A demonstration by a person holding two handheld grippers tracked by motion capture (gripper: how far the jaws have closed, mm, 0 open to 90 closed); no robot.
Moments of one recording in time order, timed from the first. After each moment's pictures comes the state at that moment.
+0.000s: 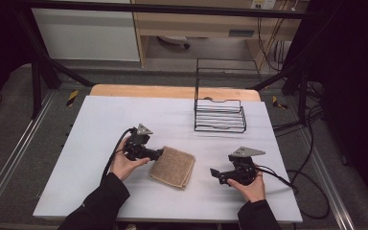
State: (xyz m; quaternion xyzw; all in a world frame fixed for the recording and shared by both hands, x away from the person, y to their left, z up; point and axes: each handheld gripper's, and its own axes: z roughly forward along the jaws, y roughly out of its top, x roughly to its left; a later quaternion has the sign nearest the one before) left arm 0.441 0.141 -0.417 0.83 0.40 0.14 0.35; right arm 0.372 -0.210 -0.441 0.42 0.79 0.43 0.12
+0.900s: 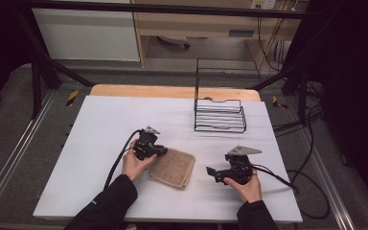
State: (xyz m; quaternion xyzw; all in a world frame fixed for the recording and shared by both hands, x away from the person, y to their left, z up) left arm 0.454 0.124 -0.443 0.83 0.42 0.07 0.35; right arm 0.376 -0.199 -0.441 0.44 0.78 0.44 0.11
